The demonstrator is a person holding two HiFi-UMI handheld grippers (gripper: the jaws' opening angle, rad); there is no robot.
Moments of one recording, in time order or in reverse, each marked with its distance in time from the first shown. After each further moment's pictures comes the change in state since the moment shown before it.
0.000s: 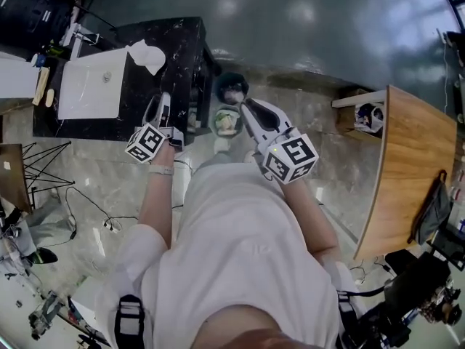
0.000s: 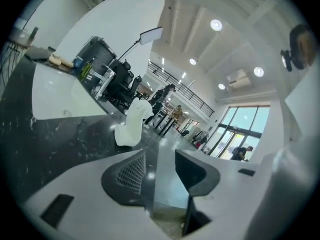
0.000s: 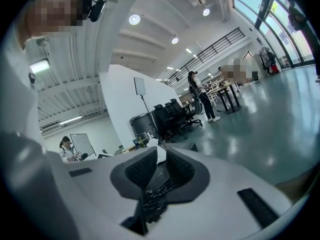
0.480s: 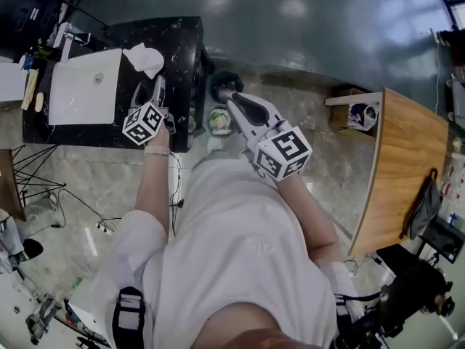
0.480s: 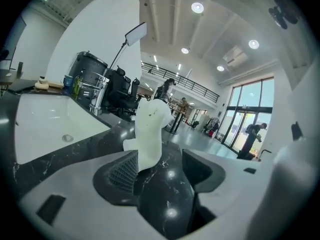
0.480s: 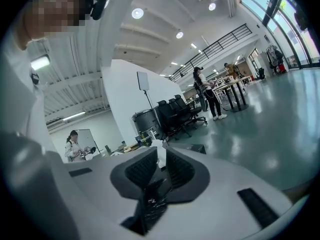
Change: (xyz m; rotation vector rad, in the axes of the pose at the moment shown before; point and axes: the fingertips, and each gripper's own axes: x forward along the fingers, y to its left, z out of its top) left arm 0.073 0.059 0.021 0.187 0.058 0.124; right arm 0.069 0.021 0.014 -0.033 0.057 0.035
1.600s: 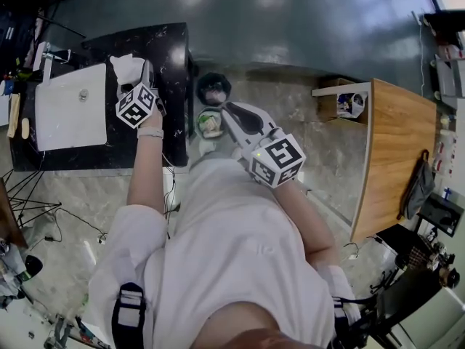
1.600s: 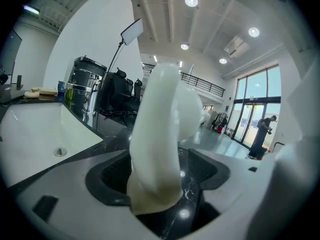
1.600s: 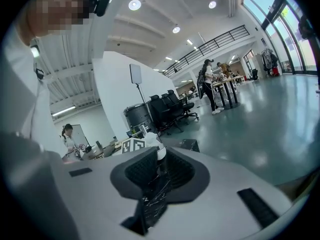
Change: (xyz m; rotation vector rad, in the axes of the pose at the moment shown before) left arm 0.096 0.032 0.032 0.070 -0.002 0.094; right arm 0.028 -0.008 -0.016 -0.001 0.062 -0.104
